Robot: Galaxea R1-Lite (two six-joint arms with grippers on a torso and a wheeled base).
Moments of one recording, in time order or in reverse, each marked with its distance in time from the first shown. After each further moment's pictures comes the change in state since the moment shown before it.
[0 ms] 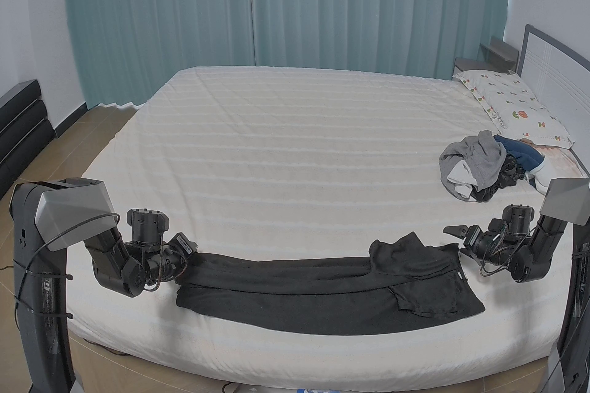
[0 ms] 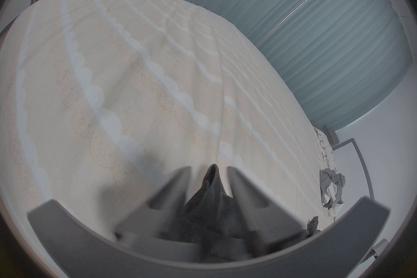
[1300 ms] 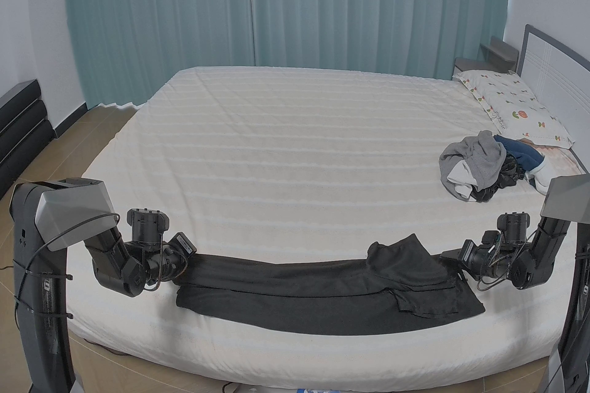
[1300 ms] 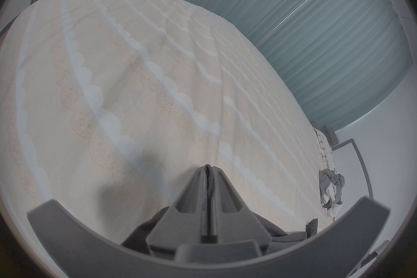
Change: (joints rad) left arm 0.001 0.000 -0.002 0.000 0.000 -0.003; right arm 0.064 -0.080 0.129 0.084 -0.012 -0.043
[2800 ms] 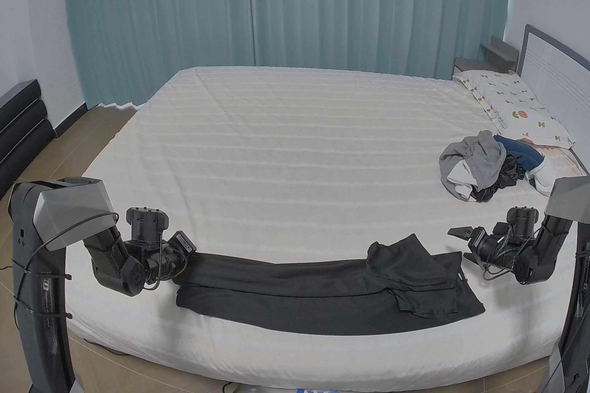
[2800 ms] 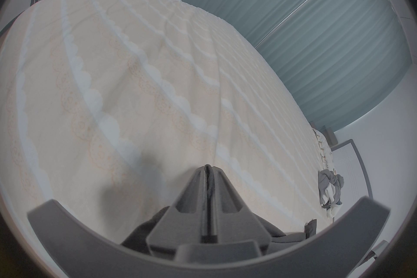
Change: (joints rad) left arm 0.000 -0.009 0.001 0.000 0.001 0.000; right arm -0.074 0.046 -0.069 -0.085 0.002 0.107
